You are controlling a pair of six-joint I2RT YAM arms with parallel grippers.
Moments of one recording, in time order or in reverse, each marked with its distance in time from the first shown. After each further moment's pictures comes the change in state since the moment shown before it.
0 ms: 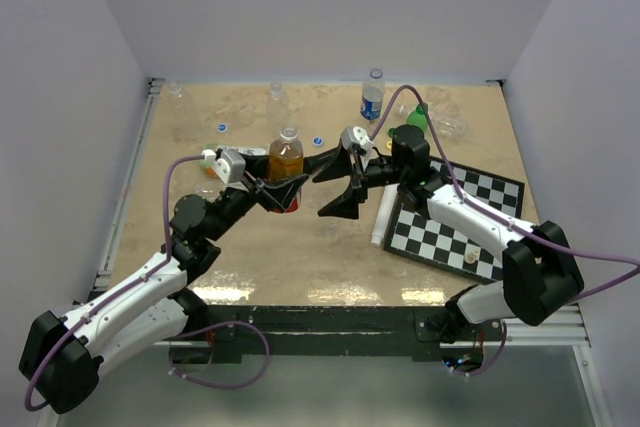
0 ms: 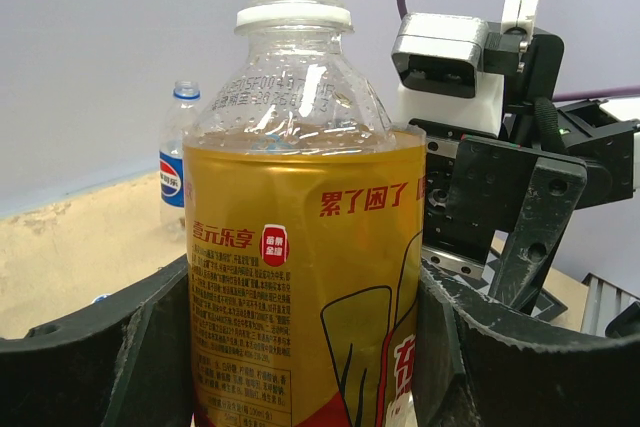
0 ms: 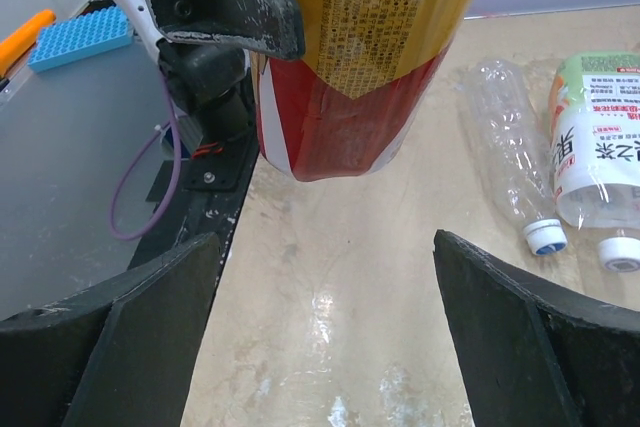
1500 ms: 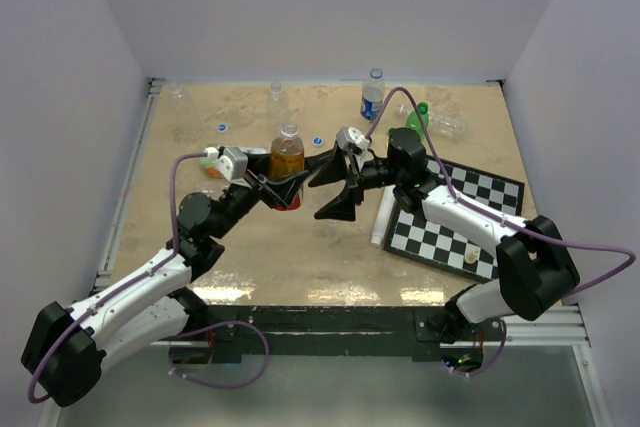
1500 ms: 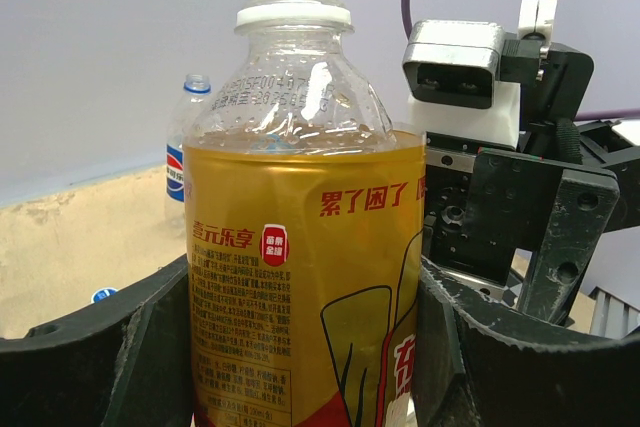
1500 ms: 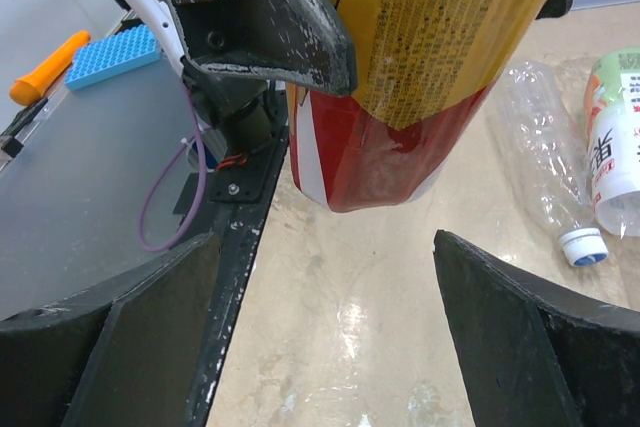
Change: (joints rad) left arm -0.004 0.049 -0.004 0.047 -0.038 -0.019; right arm 0.024 0.032 -0.016 0.109 -0.011 0.117
